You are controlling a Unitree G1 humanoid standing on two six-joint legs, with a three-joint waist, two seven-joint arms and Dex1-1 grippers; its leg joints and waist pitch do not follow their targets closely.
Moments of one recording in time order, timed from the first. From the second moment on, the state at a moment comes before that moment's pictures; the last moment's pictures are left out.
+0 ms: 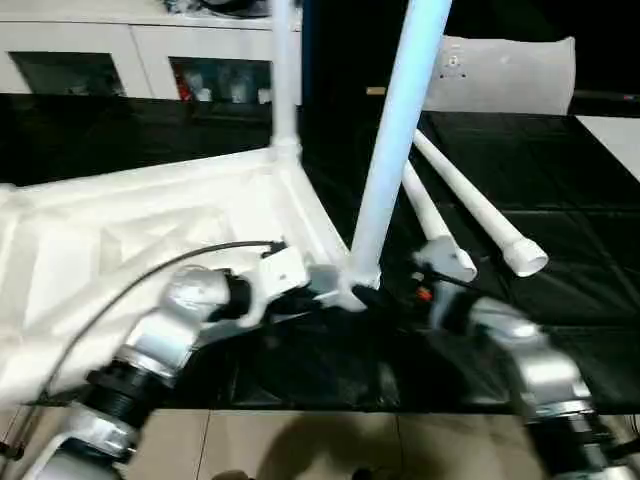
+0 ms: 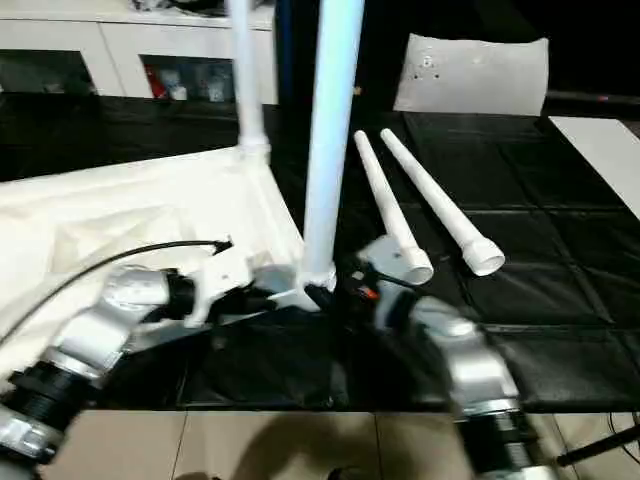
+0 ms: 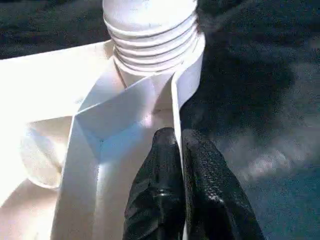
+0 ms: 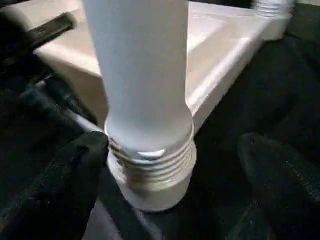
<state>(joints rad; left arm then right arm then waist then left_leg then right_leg) -0.46 0.45 -0.33 0.32 0.05 0.12 -1.09 -0.26 -0.34 0.11 0.18 0.20 0.23 0.87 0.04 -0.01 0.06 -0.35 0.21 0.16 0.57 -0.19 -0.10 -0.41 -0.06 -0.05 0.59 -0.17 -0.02</state>
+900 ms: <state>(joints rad) -0.57 0.50 -0.42 0.50 -0.01 -0.14 -1.45 -0.36 -0.44 0.28 0.26 0.21 0.15 1.30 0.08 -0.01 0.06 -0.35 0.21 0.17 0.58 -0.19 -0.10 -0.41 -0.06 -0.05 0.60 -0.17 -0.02</state>
